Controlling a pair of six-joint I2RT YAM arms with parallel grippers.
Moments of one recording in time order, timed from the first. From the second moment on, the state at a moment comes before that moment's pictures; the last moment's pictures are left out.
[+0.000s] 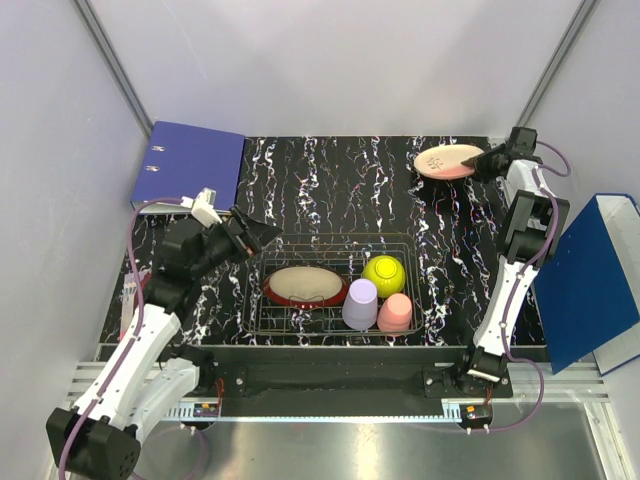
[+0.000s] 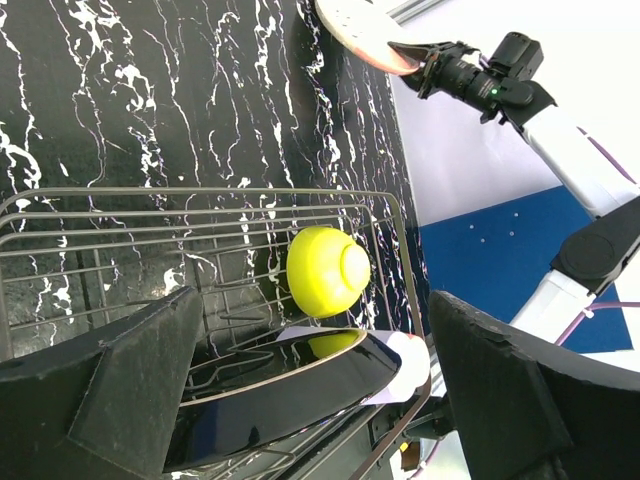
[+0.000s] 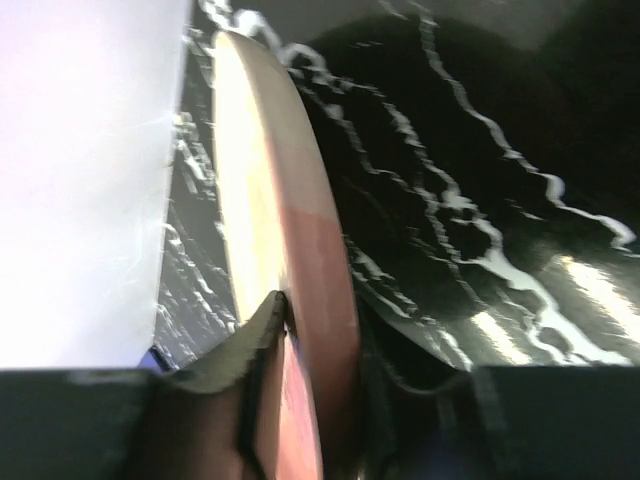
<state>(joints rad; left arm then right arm) -0.27 0.78 0.66 -0.16 0.39 -0.84 -0.29 2.39 1.98 -0.38 -0.33 0.95</state>
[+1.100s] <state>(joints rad) -0.29 0.79 0.82 -0.37 0.35 -0.63 -0.26 1.78 1.56 -0.48 -0.03 0.91</state>
